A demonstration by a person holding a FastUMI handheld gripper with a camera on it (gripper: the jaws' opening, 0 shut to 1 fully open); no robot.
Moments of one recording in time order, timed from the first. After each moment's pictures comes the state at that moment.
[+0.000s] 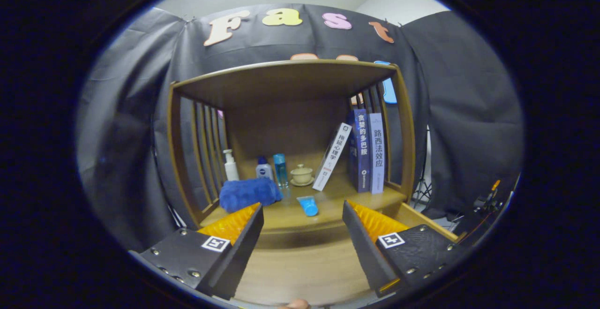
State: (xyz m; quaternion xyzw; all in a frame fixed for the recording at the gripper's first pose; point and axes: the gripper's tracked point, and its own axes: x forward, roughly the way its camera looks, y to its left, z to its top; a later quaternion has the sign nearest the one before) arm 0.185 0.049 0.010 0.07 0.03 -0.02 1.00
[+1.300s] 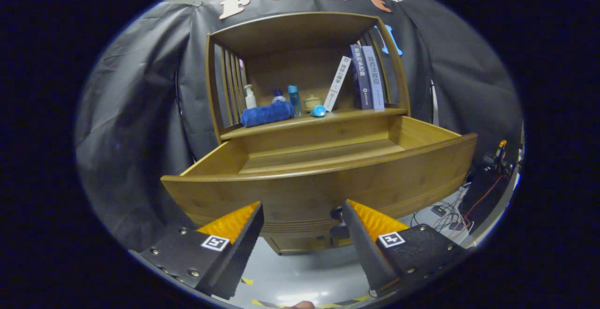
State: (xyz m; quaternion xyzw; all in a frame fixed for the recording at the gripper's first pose) arm 0.089 0.073 -0.170 0.08 0.14 0.03 0.99
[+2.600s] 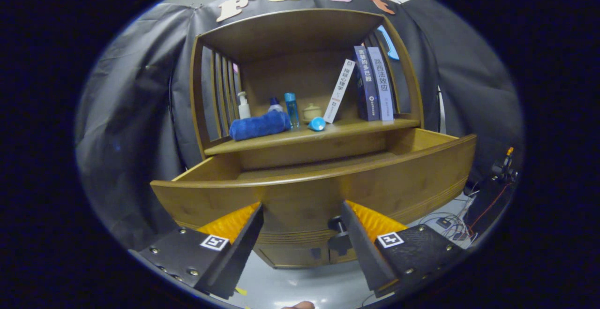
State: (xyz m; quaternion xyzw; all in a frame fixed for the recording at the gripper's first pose) arm 0.169 0.059 -0.147 0.10 0.09 0.03 0.99
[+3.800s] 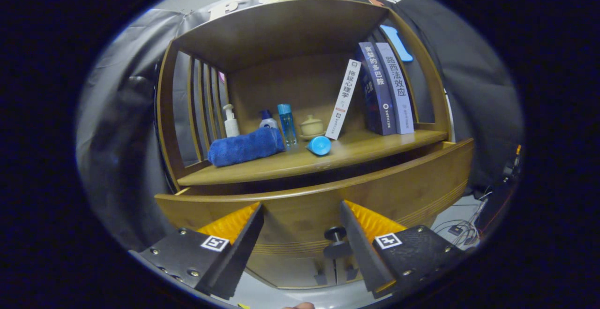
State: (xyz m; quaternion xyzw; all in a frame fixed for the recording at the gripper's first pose) arm 0.273 0.064 -0.151 0.11 0.07 0.03 0.99
